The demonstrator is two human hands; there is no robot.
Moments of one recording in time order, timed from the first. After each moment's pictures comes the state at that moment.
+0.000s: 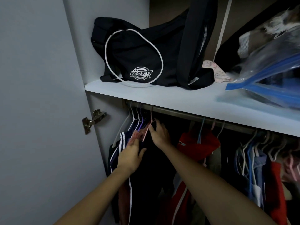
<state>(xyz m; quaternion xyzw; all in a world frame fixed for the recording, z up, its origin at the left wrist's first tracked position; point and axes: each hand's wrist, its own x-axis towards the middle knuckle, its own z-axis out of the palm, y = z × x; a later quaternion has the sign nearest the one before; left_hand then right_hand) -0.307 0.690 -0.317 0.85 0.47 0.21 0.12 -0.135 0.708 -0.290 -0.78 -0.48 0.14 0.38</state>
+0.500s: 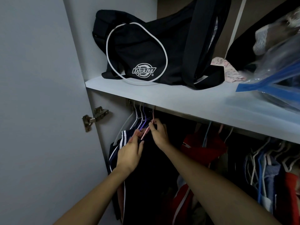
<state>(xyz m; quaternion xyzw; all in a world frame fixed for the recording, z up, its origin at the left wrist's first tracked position) -0.304 0.694 -0.315 0.82 0.50 0.27 0.07 -0.138 0.726 -0.300 -0.70 -0.47 0.20 0.49</state>
